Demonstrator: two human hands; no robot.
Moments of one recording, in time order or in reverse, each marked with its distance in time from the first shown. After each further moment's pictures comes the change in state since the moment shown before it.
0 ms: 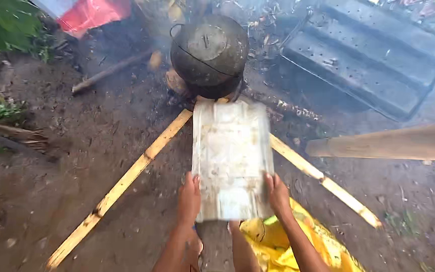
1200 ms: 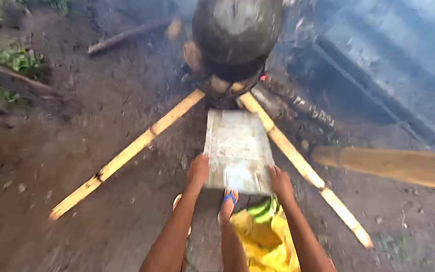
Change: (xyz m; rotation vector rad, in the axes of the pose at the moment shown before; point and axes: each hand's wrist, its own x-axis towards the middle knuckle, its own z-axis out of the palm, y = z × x) left_hand 0.023 0.006 0.024 -0.093 -0.061 -0.134; right_hand 0.031 0.012 -0.018 -0.096 -0.037 0.027
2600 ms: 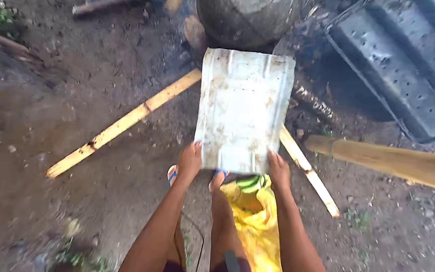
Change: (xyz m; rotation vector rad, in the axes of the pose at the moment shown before) left_hand -0.027 -0.027 -0.008 -0.102 0.031 -0.032; right_hand -0.023 -0.006 0.018 0.257 0.016 0.090
